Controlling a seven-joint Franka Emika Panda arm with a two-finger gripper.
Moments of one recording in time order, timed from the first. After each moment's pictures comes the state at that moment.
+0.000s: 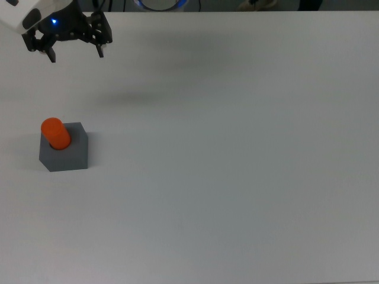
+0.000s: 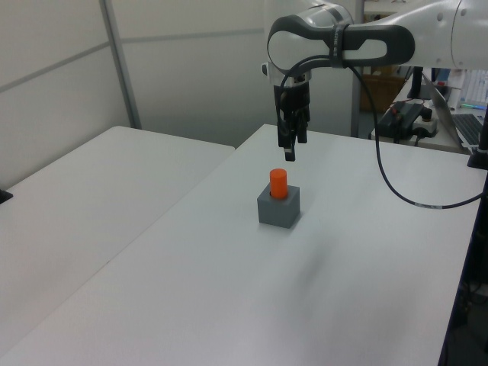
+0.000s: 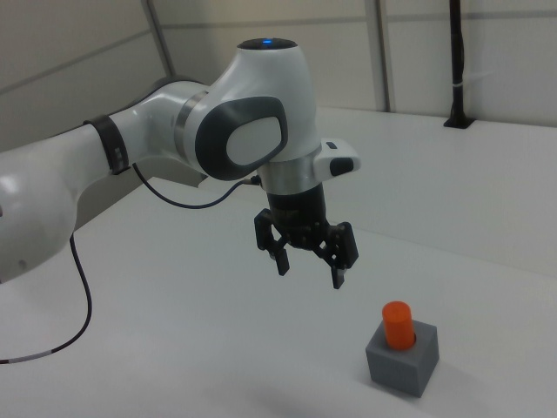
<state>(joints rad) -0.15 0.18 -0.06 -1.50 -0.01 1.63 -0.35</state>
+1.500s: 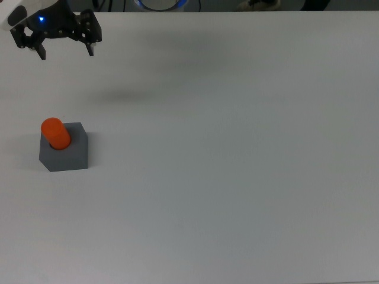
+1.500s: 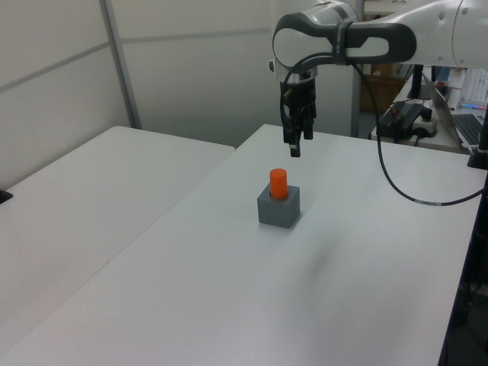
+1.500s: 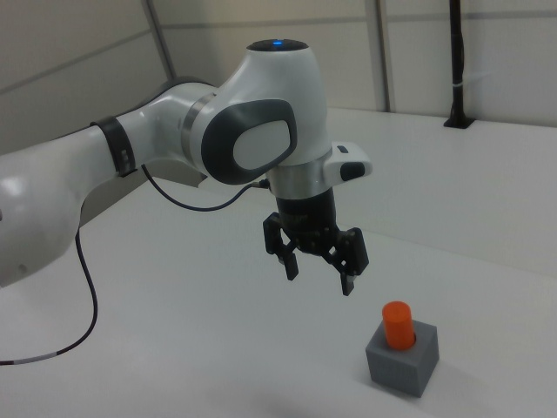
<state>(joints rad) -0.16 0.18 -0.09 -1.50 -0.01 1.63 -0.35</state>
